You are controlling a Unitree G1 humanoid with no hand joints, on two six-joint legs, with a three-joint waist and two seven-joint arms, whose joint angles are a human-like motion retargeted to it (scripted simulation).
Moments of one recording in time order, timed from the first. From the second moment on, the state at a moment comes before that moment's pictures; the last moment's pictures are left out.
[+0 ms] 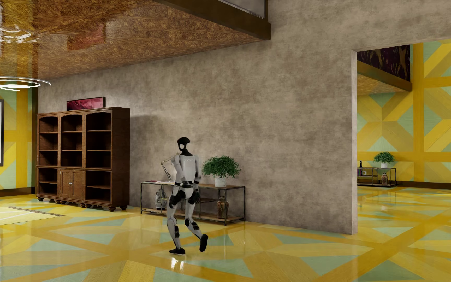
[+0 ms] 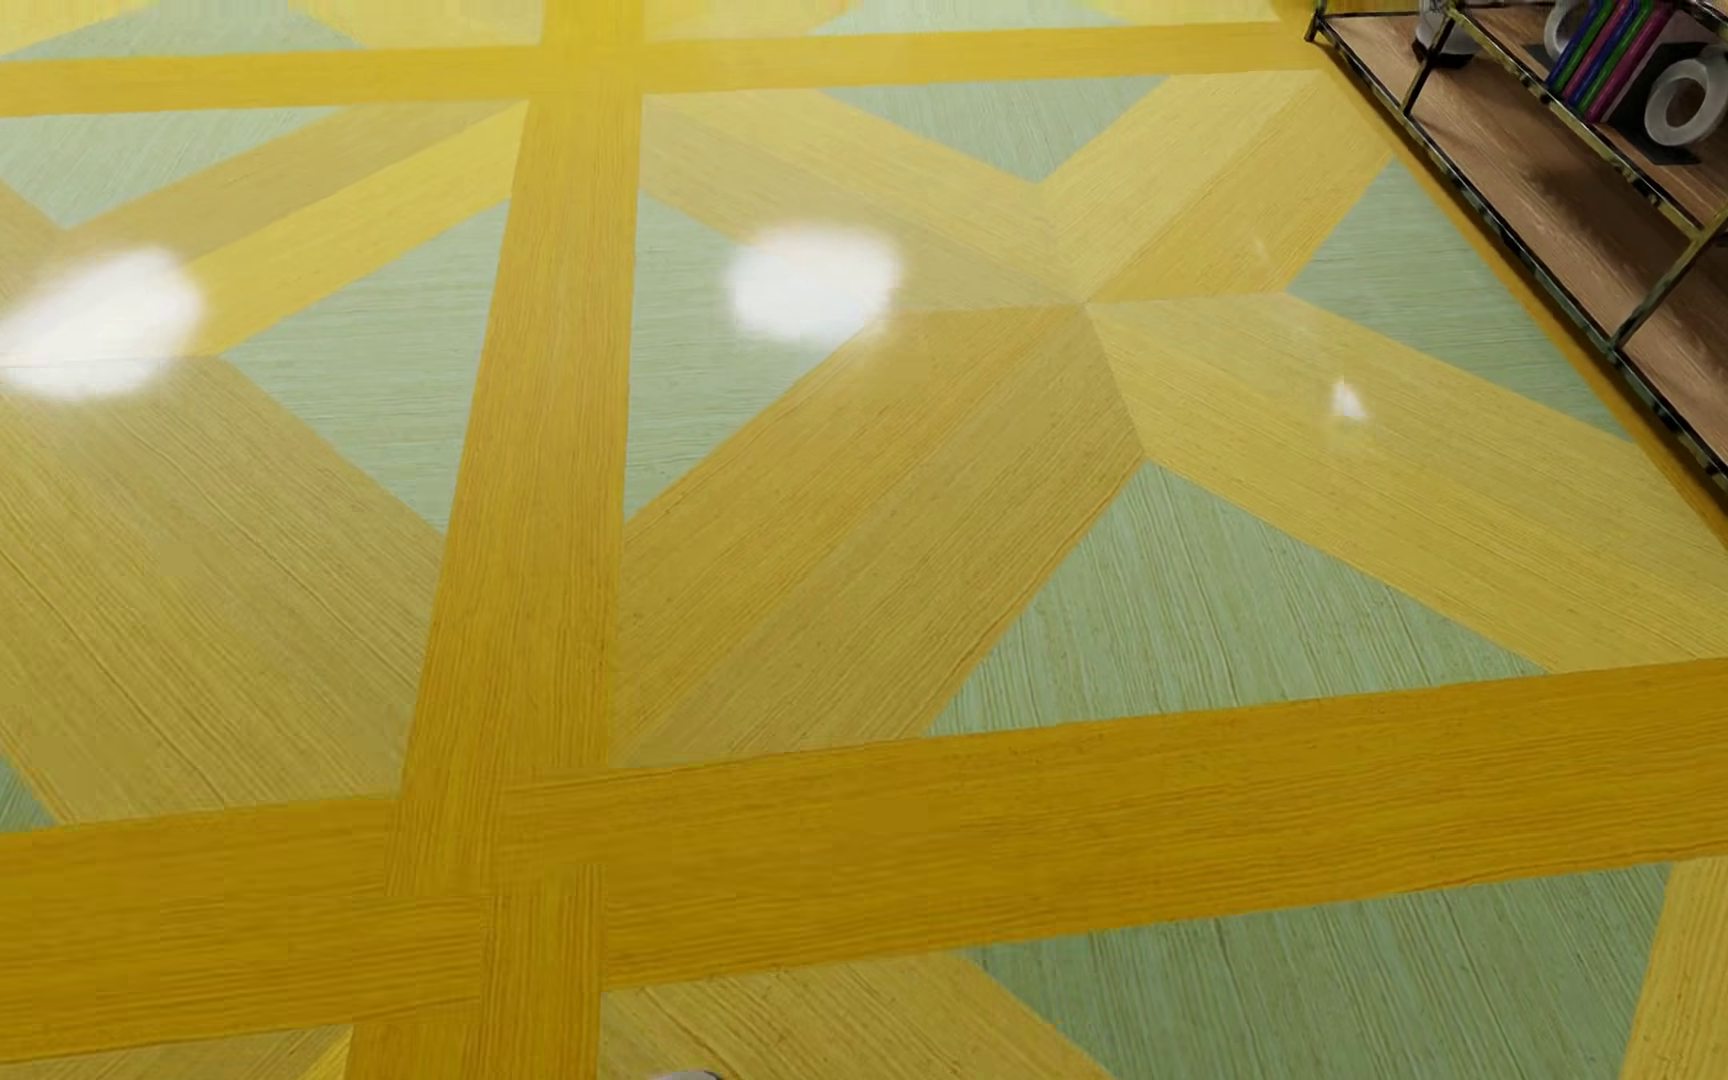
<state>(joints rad) -0.29 -0.18 0.05 0.00 -0.05 -0.04 0.33 -0.09 0.17 0.60 1.37 0.33 0.13 -0.24 0.05 -0.09 -0.08 0.14 0.05 0.22 0.14 0.76 0.89 0.84 -1.33 0.36 0.39 0.13 0.13</state>
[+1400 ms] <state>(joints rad) -0.15 -0.37 -0.02 -0.06 -0.18 -0.08 0.25 -0.10 0.17 0.50 1.34 0.12 0.27 -0.26 0.04 -0.06 -0.04 0.11 0.00 0.13 0.02 0.84 0.82 0.91 -1.23 0.25 0.39 0.08 0.18</state>
